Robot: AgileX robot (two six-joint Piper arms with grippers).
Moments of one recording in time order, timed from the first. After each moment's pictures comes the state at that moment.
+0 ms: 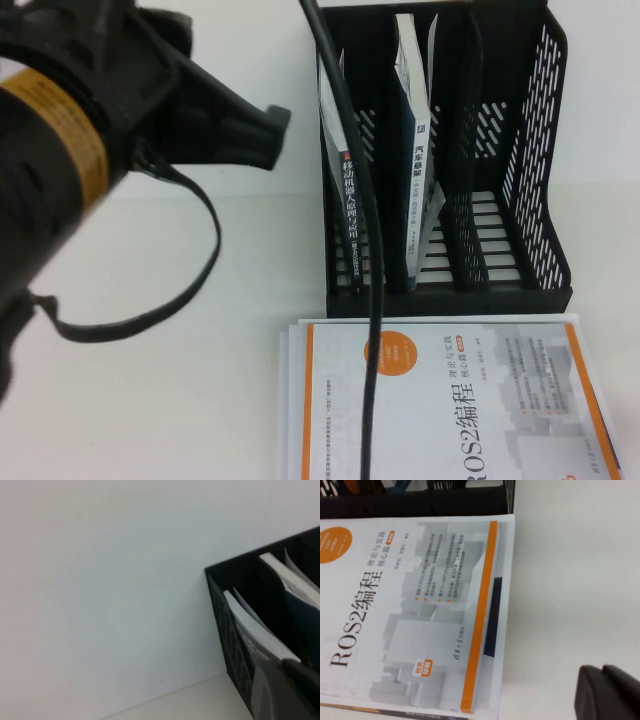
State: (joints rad) right arm 0.34 0.36 -0.37 -0.13 0.77 0.34; left arm -1.17 1.15 -1.31 1.21 1.08 -1.03
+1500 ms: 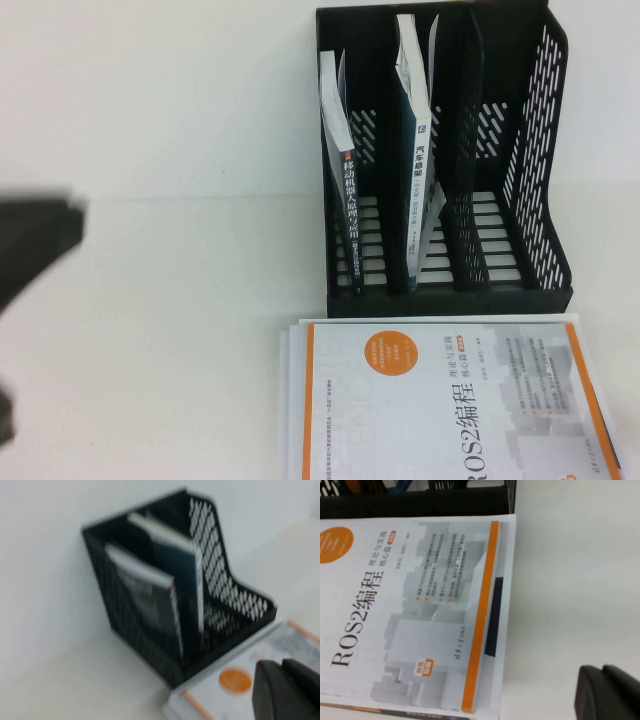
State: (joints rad) right arm 0.34 0.36 -0.37 -0.13 0.77 0.34; left arm -1.11 0.72 -1.08 0.61 0.86 -0.56
